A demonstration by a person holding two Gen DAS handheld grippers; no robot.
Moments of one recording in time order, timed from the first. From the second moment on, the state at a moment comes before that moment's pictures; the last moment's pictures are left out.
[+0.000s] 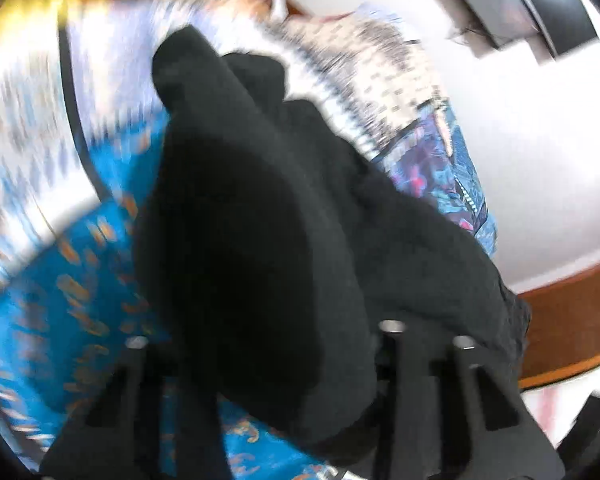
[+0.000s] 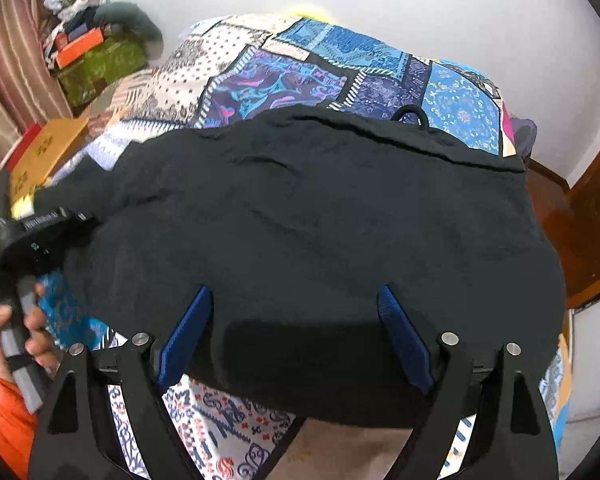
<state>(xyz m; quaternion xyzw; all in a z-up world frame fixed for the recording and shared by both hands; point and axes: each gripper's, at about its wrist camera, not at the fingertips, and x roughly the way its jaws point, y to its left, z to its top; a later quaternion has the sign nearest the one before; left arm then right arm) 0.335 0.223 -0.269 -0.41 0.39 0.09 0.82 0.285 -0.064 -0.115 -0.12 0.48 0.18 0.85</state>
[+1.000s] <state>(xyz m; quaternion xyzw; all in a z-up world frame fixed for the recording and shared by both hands) 0.301 0.087 -0.088 -0.12 0.32 -0.04 0.94 0.248 -0.099 -0.092 -0.06 0.48 0.20 0.85</state>
